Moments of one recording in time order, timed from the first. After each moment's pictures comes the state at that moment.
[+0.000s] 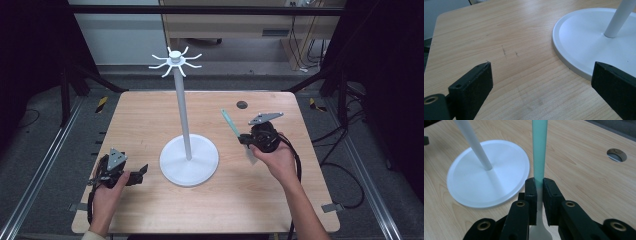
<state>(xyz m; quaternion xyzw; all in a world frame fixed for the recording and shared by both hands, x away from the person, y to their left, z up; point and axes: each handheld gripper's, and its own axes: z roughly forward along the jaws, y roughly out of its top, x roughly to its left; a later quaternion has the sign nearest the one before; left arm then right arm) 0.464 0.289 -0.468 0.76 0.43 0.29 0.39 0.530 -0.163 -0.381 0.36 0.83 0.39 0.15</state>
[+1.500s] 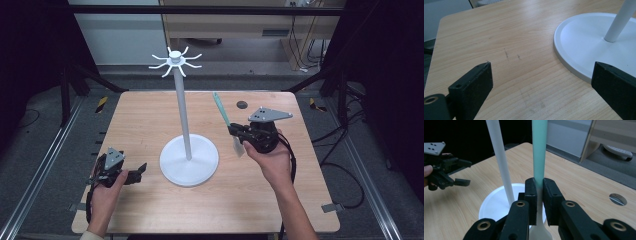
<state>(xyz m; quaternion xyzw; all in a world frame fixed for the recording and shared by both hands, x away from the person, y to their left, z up) 0.465 0.293 -0.464 0.75 0.43 0.30 0.40 0.489 -0.140 -0.325 0.32 0.78 0.51 0.19</state>
